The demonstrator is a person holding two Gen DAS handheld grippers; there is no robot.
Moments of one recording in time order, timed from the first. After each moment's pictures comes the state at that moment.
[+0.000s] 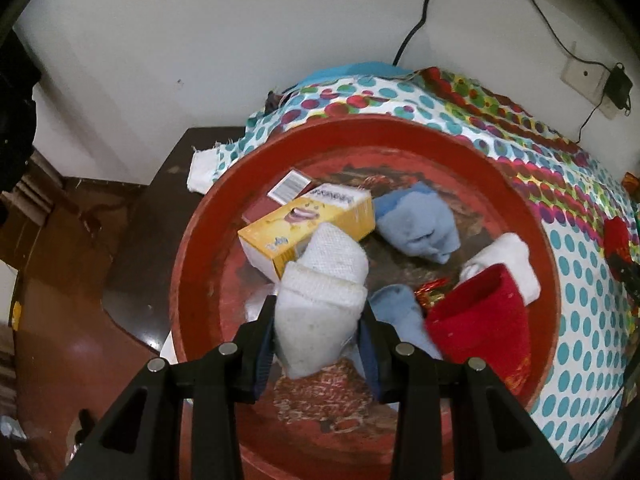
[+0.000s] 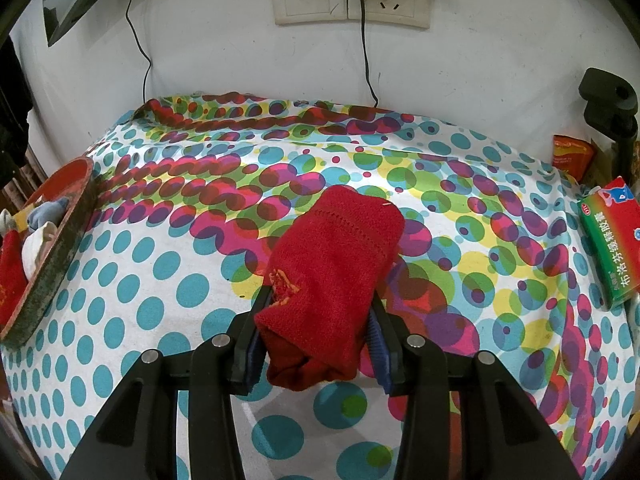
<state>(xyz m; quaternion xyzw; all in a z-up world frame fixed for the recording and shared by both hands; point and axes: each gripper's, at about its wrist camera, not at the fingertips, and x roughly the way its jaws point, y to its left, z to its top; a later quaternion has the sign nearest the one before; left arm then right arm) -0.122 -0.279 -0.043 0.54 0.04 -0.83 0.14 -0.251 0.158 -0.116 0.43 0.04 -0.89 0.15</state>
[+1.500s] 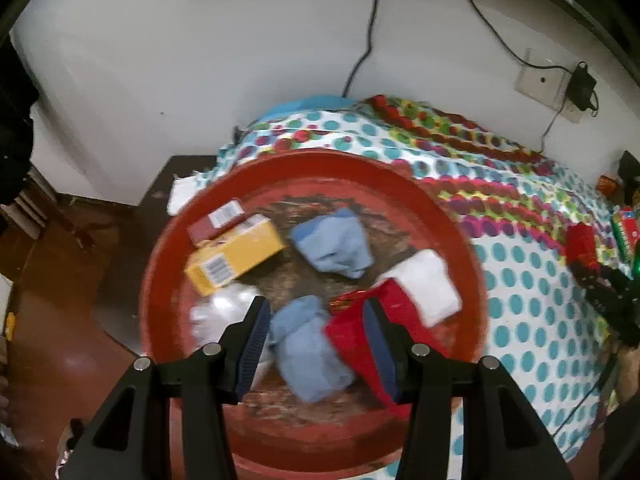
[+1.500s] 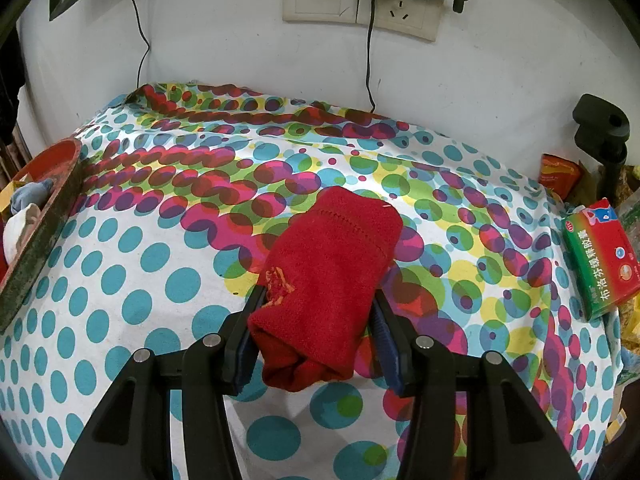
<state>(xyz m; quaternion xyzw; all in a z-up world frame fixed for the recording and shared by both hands) -0.121 -0.210 -0.006 0.50 0.04 -0.86 0.11 -0.247 0.146 -0.115 0.42 0.09 -0.89 0.12</state>
